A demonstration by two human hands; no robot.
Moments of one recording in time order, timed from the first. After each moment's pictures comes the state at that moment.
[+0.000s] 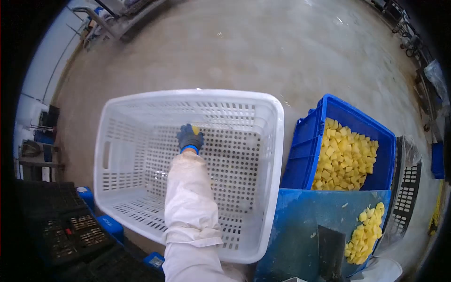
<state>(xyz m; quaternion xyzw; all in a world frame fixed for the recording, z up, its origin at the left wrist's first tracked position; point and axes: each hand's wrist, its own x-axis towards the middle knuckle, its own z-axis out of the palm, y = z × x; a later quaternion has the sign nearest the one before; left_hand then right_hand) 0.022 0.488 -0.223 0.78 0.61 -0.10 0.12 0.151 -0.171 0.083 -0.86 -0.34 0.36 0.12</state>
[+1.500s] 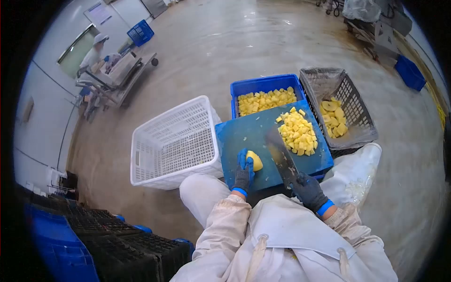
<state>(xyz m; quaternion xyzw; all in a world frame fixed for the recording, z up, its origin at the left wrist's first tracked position) 0.010 -0.028 0.021 0.82 0.23 0.22 0.48 0.084 -0.268 0.100 -0.80 -0.24 0.28 0.46</state>
